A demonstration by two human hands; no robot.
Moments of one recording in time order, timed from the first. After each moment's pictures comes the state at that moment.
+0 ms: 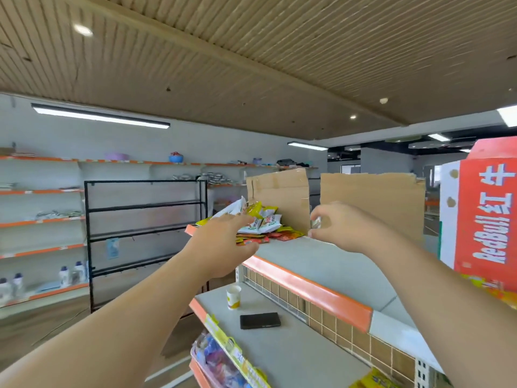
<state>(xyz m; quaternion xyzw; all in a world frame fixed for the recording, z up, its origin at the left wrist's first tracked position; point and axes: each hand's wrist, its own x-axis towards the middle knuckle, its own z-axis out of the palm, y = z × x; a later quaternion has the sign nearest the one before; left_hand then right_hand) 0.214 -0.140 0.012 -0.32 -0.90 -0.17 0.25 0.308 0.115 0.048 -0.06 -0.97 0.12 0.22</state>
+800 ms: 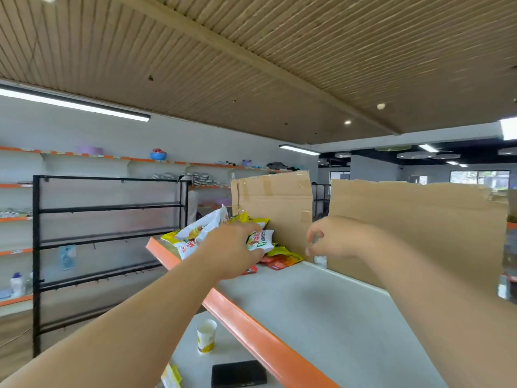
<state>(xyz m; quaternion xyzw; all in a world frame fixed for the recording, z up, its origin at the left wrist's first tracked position) 0.008 -0.016 0.010 -0.34 -0.89 -0.21 0.22 0.103 0.204 0.059 -0.10 -0.99 0.03 0.09</state>
